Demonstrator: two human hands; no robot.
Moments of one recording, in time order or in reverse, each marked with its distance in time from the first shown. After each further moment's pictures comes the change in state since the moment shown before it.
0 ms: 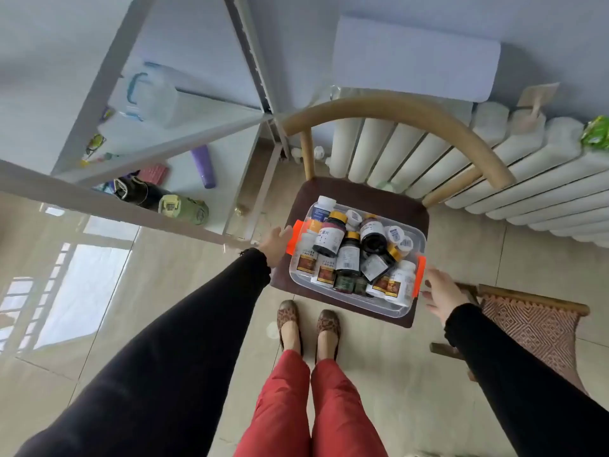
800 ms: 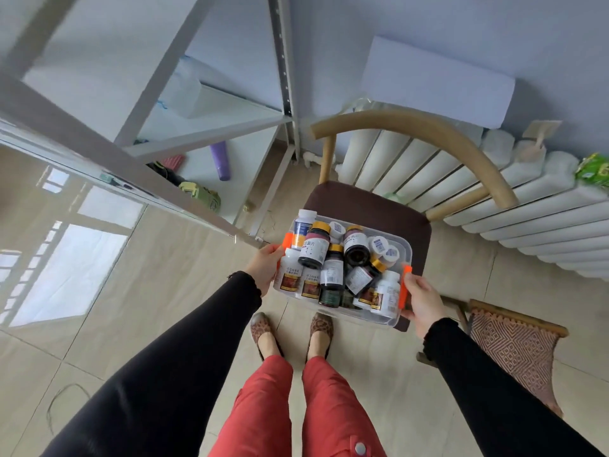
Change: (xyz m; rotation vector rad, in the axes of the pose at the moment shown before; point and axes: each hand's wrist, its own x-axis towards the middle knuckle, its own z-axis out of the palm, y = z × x) left_hand -0.074 -0.039 -0.020 -0.447 0.043 0.048; right_hand -0.073 -0.013 0.047 0.199 -0.044 -0.112
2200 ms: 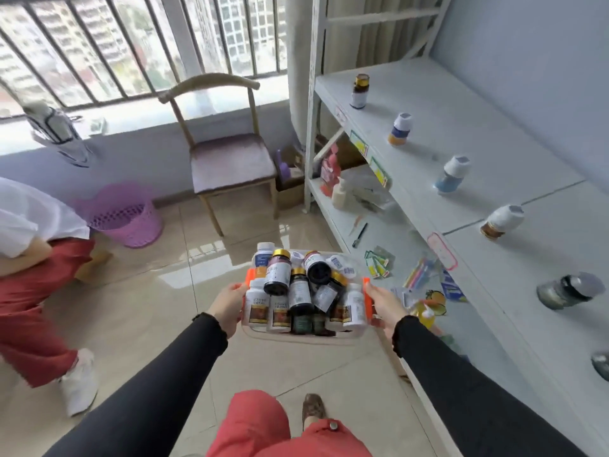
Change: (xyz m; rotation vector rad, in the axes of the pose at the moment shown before) left_hand -0.120 0.012 -1.009 -0.691 0.597 0.110; right_hand -0.359 -0.117 1.058 -0.791 -0.637 -0.360
